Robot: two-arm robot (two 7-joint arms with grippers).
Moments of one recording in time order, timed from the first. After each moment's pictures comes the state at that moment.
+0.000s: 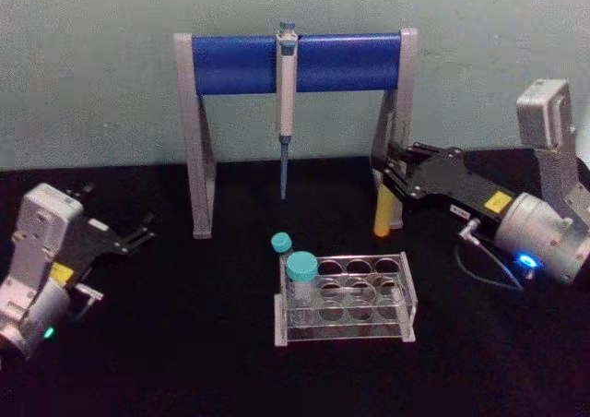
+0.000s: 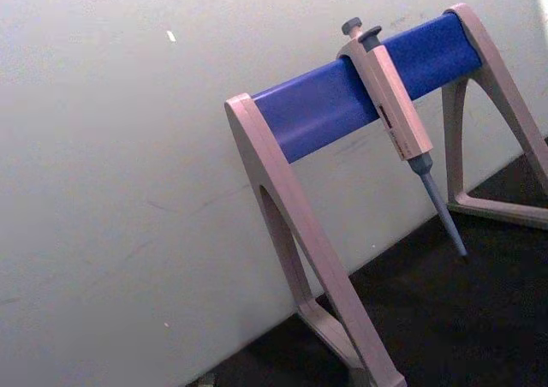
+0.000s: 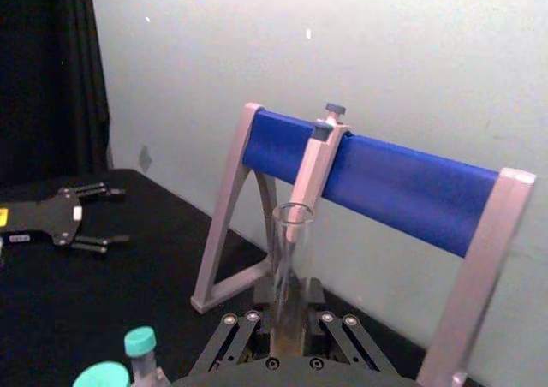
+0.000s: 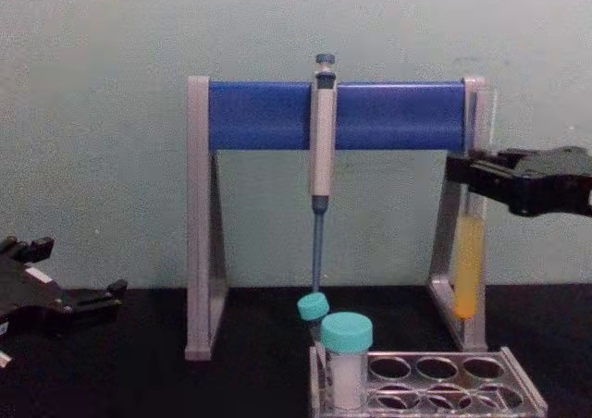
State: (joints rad) left arm -0.20 0.60 0.45 -1.41 -0.25 -0.12 0.03; right arm 0.32 0.51 -0.38 -1.52 0.48 0.02 0.49
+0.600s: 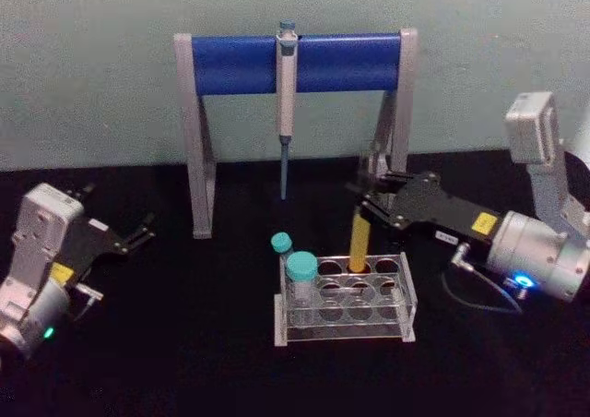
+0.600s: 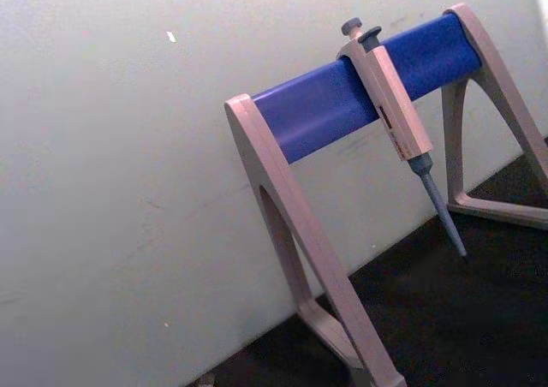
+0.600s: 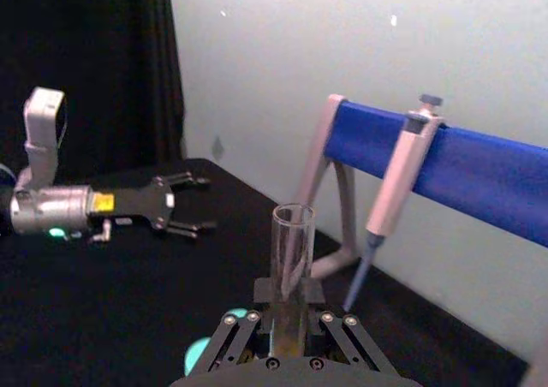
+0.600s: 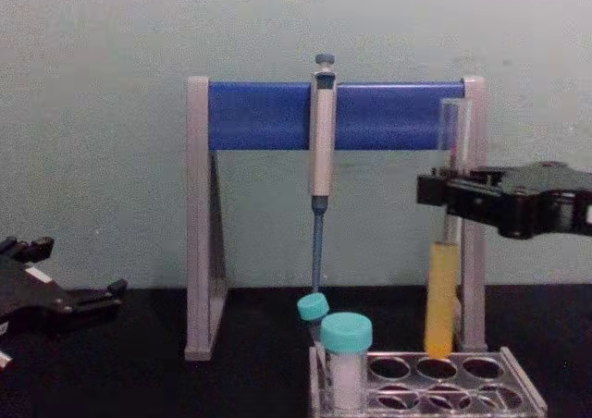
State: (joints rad) left arm -0.20 0.60 0.45 -1.41 -0.25 -0.12 0.03; right arm 0.29 0.57 -0.41 -1.60 0.55 0.09 0.59
